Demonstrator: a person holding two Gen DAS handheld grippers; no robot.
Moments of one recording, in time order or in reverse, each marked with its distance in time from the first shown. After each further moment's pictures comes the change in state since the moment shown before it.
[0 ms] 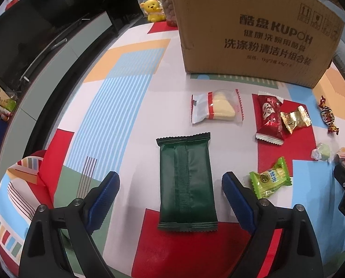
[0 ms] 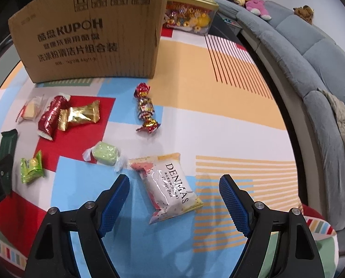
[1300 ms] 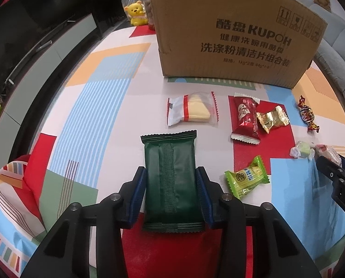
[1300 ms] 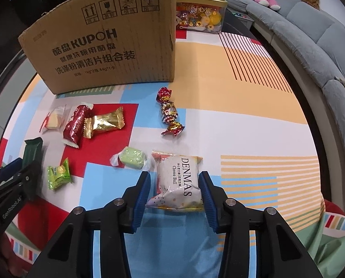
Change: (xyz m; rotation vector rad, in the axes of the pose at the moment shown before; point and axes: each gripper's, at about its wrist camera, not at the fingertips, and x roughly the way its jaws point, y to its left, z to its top) left arm -0.013 -0.008 -0.002 0.021 -0.023 -0.120; right arm -0.010 0.001 0.003 0.057 -0.014 0.165
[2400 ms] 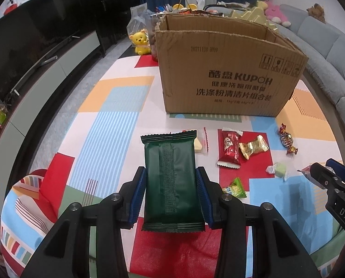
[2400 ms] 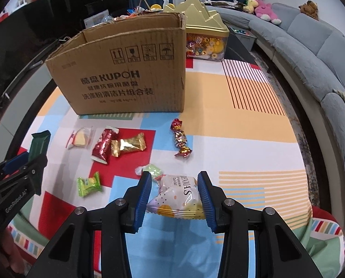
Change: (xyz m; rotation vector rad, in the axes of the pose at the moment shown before) left arm -0.055 0.004 0.014 -0.008 -0.119 -0.008; right arm -0.050 0.007 0.012 -0.015 -0.109 0.044
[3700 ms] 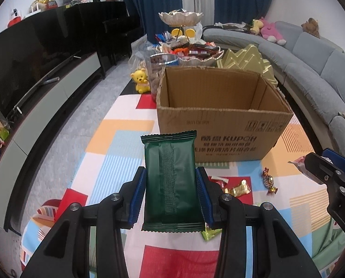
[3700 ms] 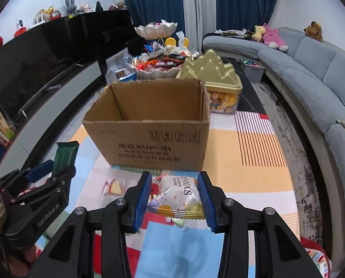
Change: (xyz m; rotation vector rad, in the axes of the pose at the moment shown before) left arm -0.049 0.002 0.063 -0.001 -0.127 -0.016; right arm -0.068 0.023 0.065 -0.031 -0.188 0.069
